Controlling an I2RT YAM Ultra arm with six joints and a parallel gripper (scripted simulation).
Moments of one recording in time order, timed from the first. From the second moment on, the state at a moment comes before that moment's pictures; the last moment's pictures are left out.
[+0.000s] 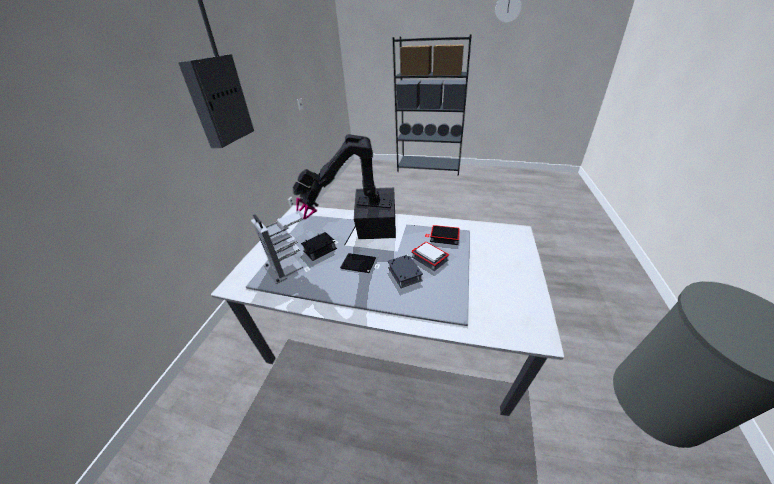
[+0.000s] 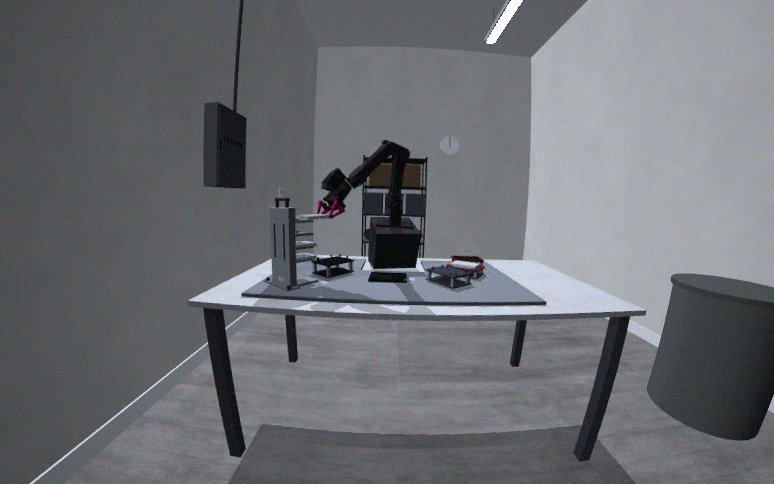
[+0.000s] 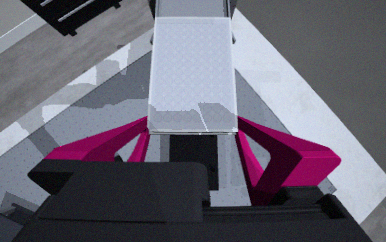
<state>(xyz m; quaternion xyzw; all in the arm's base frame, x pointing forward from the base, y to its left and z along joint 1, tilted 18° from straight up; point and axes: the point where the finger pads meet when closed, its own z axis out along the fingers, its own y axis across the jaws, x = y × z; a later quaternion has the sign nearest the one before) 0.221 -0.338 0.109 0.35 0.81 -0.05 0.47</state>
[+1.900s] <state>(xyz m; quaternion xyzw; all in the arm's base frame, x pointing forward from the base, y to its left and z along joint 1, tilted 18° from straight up) 0.241 -0.356 0.111 0.34 0.81 -0.06 0.48</state>
